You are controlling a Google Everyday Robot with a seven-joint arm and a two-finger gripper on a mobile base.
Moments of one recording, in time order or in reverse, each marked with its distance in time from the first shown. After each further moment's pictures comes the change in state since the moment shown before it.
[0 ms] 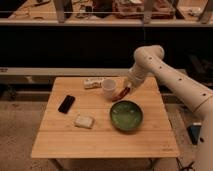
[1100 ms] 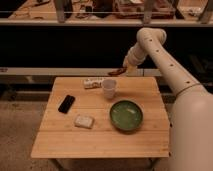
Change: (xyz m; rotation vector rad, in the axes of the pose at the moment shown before) arm 0.050 -0.095 -0.027 0.193 0.036 0.279
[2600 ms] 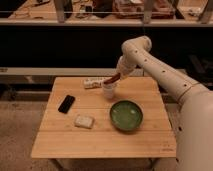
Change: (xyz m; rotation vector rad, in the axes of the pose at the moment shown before) arm -0.039 0.028 0.023 -0.022 0.102 -0.145
